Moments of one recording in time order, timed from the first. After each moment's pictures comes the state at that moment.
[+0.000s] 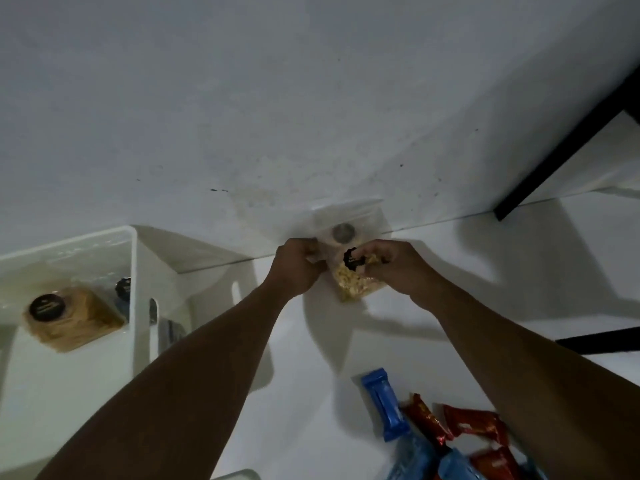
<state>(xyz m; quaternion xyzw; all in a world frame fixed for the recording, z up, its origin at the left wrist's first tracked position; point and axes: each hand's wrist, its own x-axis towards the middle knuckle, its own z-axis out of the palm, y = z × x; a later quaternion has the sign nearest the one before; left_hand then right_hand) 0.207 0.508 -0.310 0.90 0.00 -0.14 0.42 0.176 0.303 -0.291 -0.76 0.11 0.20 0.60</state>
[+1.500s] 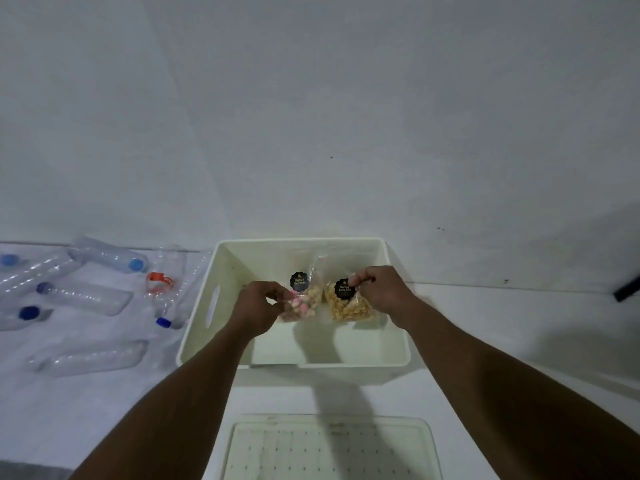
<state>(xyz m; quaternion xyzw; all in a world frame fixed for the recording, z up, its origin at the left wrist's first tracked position) 0.004 0.900 -0.177 0.90 0.13 0.00 0.41 0.068 0.656 -0.146 -0.84 0.01 0.18 0.52</state>
